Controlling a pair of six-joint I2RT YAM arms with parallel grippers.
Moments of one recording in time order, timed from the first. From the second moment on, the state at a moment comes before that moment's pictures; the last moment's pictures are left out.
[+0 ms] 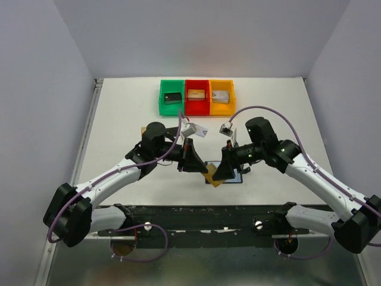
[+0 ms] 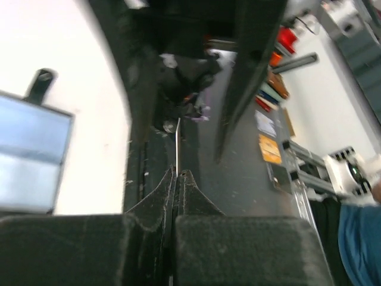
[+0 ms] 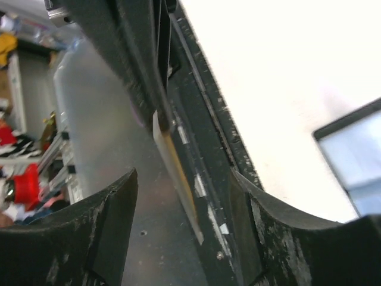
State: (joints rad) left arm -0.66 1.20 0.70 0.36 1.11 -0.53; right arm 0.63 1.12 0.95 -0.58 -0.86 0.19
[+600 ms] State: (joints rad) left arm 0.01 1.24 0.55 0.14 0.73 -0.72; right arm 0.60 1.05 0.86 -0.52 -0.52 0.34
